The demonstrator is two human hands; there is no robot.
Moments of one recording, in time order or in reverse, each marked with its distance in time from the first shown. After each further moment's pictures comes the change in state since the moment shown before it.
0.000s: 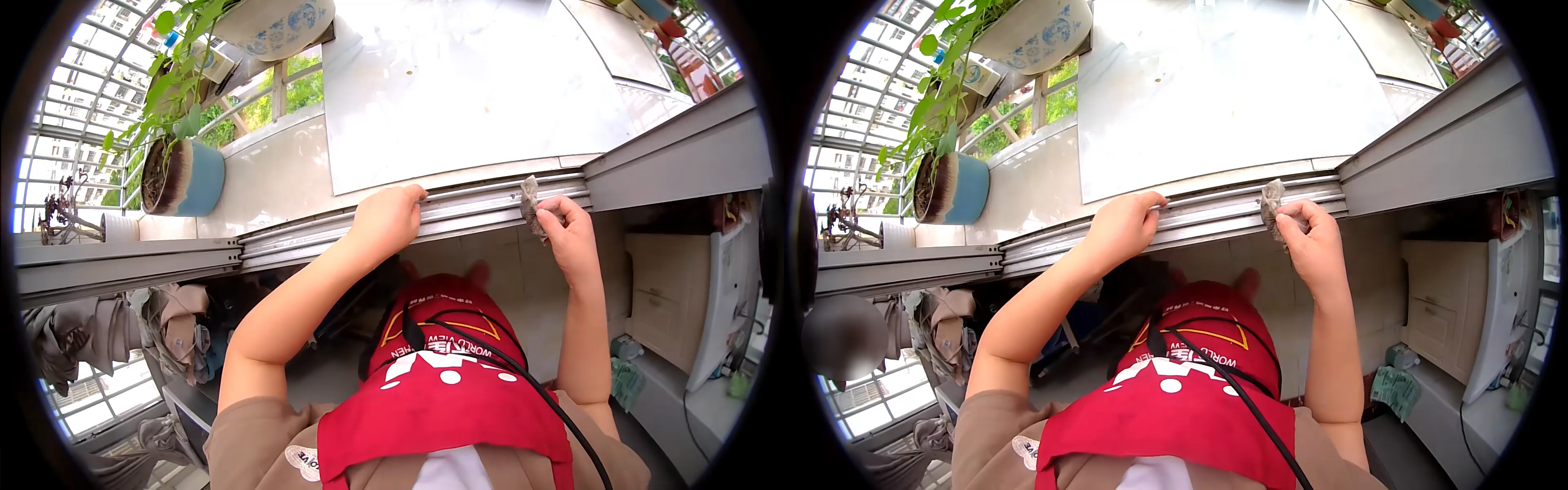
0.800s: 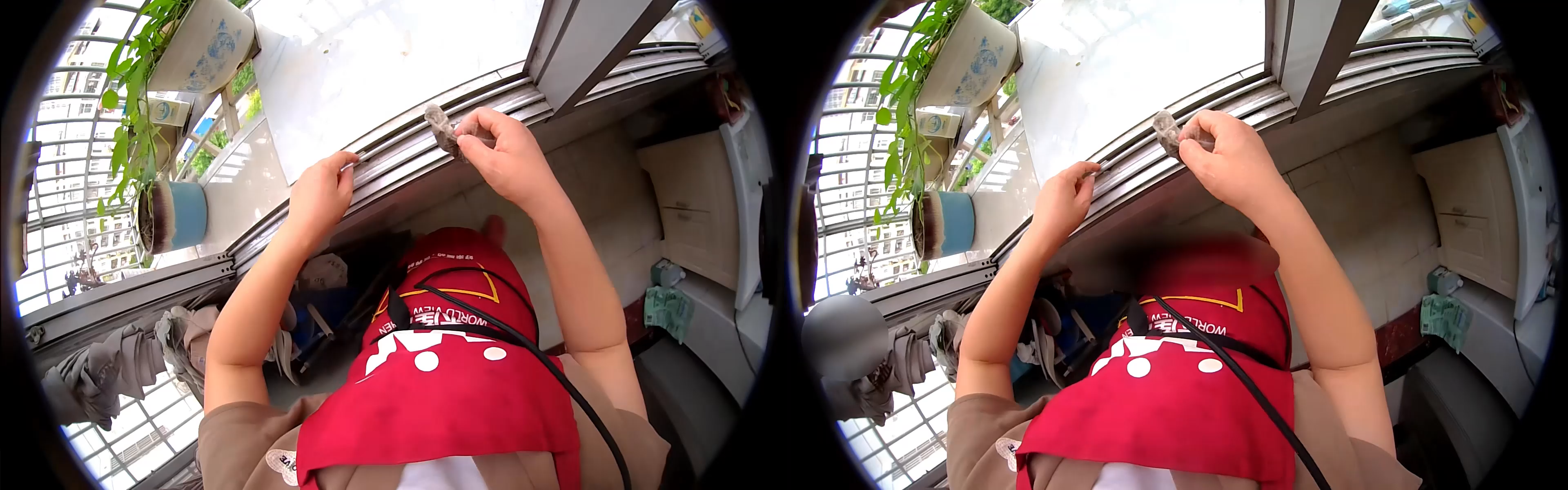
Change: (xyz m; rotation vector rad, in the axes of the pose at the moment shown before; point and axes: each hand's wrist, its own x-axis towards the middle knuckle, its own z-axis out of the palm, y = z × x) left_hand -0.012 0.004 0.002 0.059 0.091 -0.011; right_hand 0.002 -0.008 0.018 -0.016 -0.088 -0.162
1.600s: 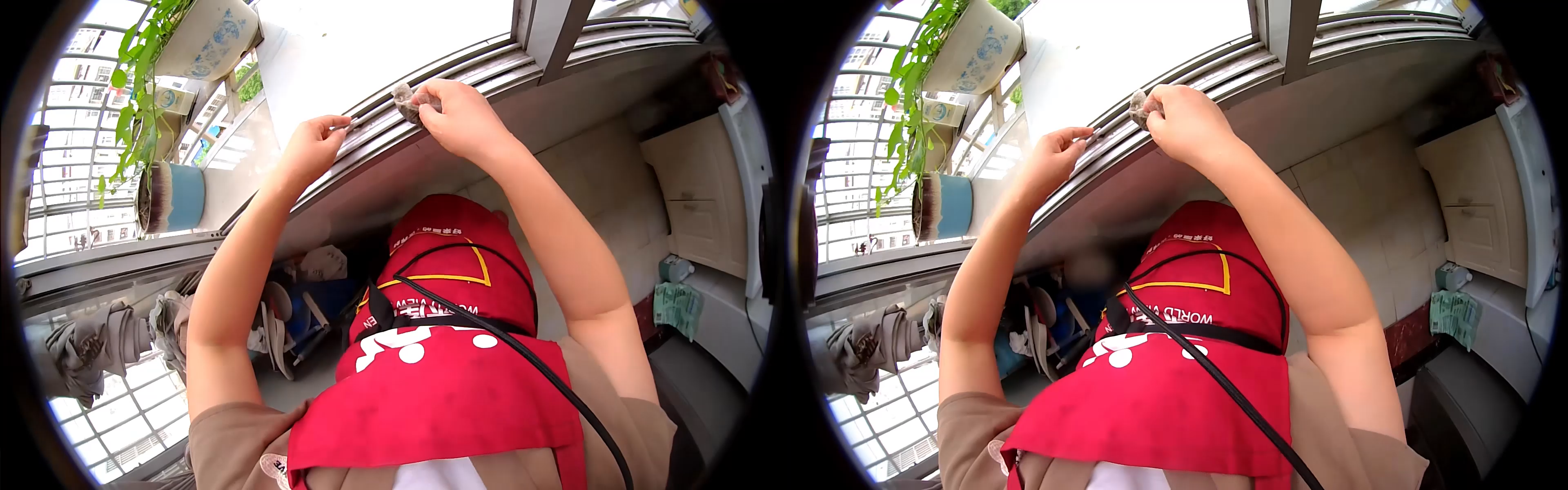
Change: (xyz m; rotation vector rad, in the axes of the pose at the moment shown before) left_hand -0.001 -0.005 -0.007 -0.305 -0.154 -0.144; right_hand 0.008 0.020 0.040 -0.308 0.057 -0.202
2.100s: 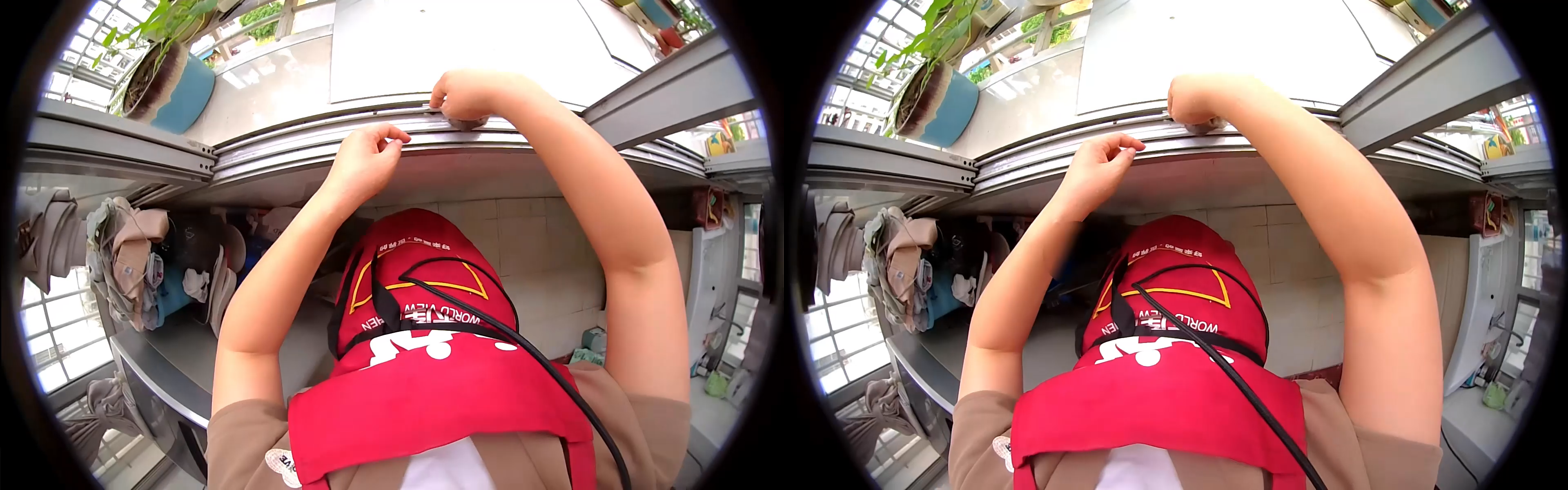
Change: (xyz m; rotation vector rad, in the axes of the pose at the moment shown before) left_hand -0.051 -0.046 0.045 -0.511 0.206 0.028; right_hand 0.096 -0.086 0.050 -1.004 -1.011 -0.061
